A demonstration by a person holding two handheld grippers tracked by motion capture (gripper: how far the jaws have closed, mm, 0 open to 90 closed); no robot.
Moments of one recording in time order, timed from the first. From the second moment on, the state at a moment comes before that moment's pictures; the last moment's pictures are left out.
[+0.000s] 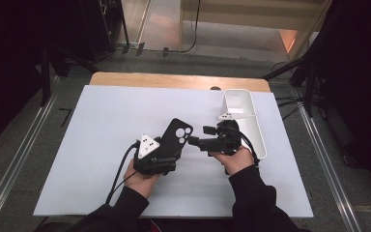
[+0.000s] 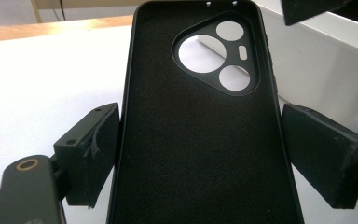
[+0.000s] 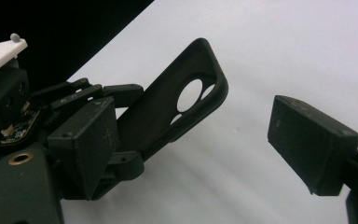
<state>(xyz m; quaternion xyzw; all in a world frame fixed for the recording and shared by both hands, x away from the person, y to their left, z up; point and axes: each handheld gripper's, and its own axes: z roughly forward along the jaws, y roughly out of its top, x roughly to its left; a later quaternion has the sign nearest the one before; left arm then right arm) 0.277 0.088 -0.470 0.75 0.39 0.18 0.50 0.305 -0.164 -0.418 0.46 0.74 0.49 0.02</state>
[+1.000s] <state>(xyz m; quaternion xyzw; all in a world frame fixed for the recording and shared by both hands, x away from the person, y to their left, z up) 0.274 0.087 -0.471 0.74 0.40 0.17 0.51 0.337 -0.145 -0.432 0.49 0.73 0.47 -0.02</state>
